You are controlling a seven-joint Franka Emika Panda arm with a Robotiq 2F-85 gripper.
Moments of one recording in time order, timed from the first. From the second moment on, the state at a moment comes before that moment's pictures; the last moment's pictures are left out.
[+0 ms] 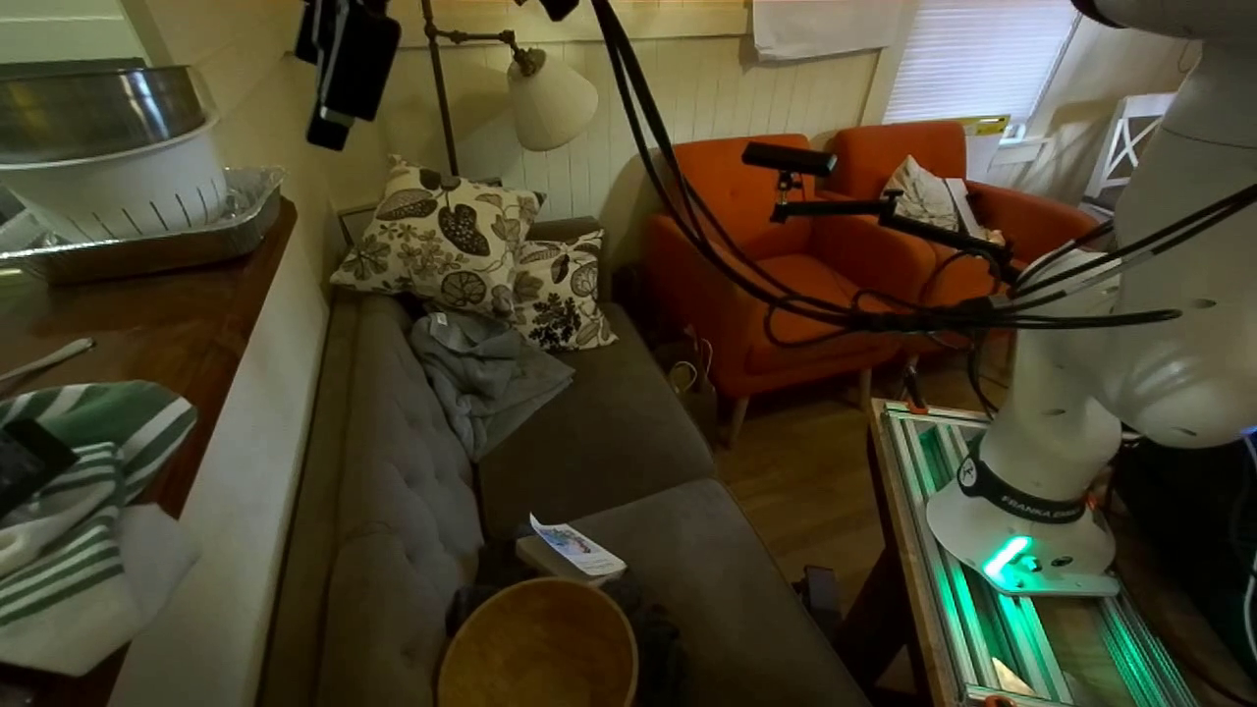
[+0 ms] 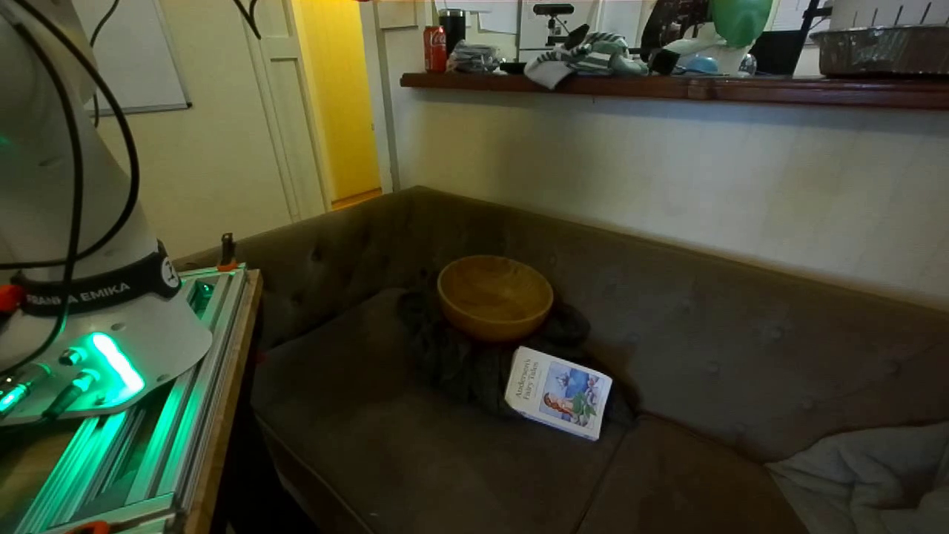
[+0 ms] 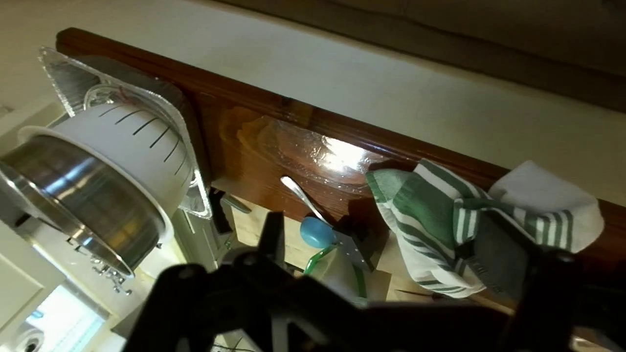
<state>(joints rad) 0.15 0.07 0.15 -1.51 -0.30 2.21 -0.29</state>
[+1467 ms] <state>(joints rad) 0.31 0.57 0.19 -0.87 -0.38 1.89 -0.82</state>
